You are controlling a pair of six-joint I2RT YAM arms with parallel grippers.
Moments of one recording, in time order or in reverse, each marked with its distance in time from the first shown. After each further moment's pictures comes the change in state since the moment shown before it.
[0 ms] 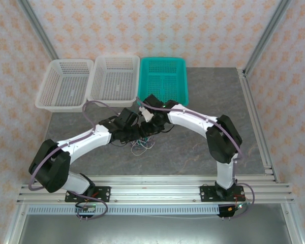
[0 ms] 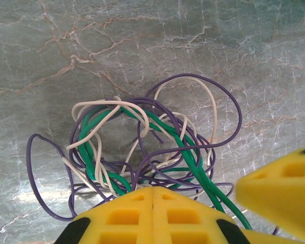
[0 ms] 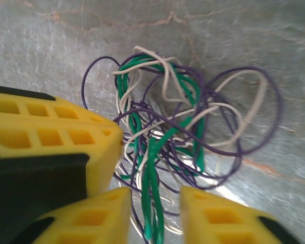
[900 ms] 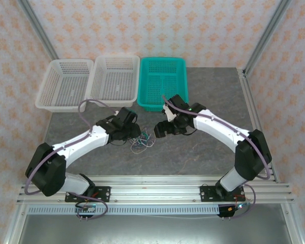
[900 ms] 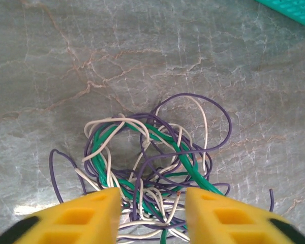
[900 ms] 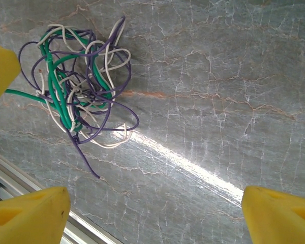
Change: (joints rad) left arm 0.000 -0.041 0.008 -0.007 -0.070 -0.015; right arm -0.134 -0.354 -0.281 -0.032 0.118 0.044
